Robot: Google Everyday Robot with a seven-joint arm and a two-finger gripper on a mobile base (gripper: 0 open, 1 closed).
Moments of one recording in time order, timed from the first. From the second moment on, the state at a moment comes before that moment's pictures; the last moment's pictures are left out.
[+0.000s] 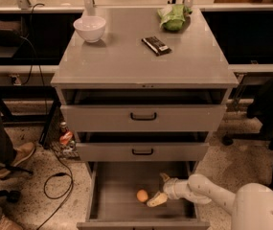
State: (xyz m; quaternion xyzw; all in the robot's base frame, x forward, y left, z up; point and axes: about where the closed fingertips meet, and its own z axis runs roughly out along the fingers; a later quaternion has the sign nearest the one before) arm 0.574 -0.108 0.177 -0.44 0.79 0.27 0.34
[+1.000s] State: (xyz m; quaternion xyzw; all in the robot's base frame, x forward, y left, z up) arm 0.547 -0.073 0.121 -0.47 0.77 0.30 0.30
